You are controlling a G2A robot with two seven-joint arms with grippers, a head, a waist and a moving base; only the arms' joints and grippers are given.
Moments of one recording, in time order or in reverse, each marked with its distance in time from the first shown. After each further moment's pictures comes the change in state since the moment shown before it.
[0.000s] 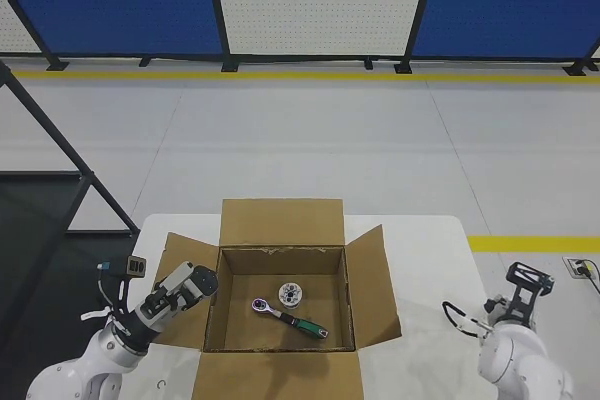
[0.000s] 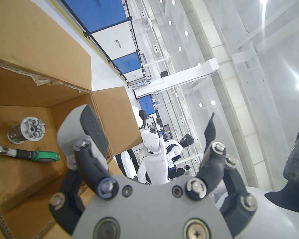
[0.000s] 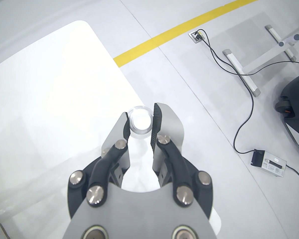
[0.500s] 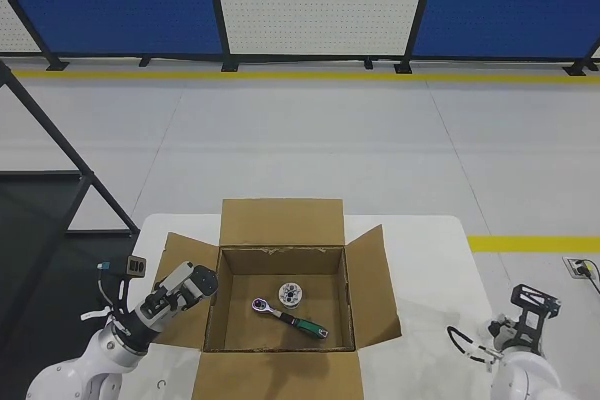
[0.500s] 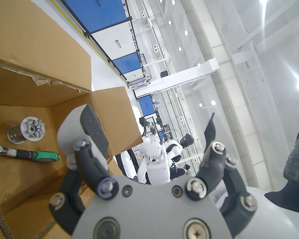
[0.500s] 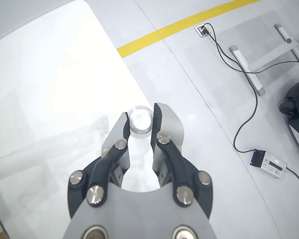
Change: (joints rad) left arm 0.000 0.000 0.000 0.000 0.000 0.000 0.000; right arm -0.136 0.004 0.026 -0.085 0.041 -0.074 -0.028
